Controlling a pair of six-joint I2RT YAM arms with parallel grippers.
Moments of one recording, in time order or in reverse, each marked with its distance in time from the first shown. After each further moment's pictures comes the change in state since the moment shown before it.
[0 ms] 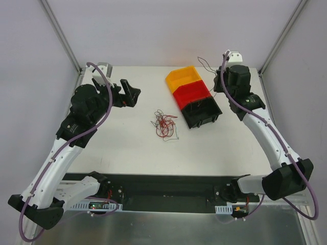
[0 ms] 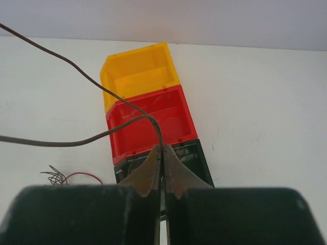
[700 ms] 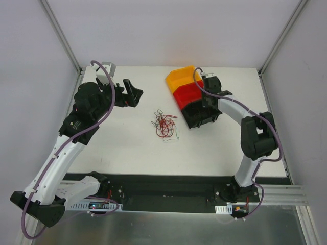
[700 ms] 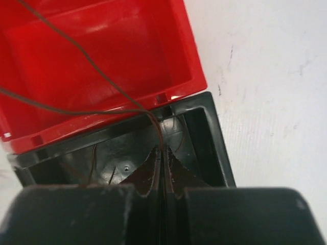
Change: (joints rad) left arm 0.019 0.035 -0.004 0.003 0.062 -0.011; right arm 0.000 0.472 -0.025 -0.019 0.110 -0.030
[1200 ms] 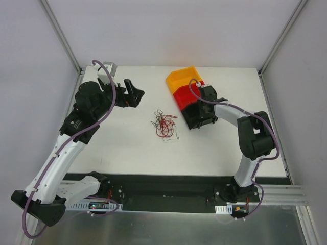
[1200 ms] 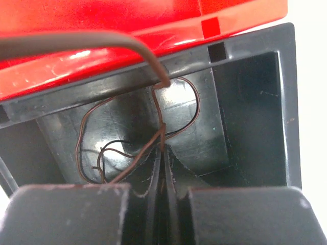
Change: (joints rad) left arm 0.007 0.010 0.000 0.002 0.039 -0.017; right arm 0.039 0.040 -0.116 0.000 -0.014 0.023
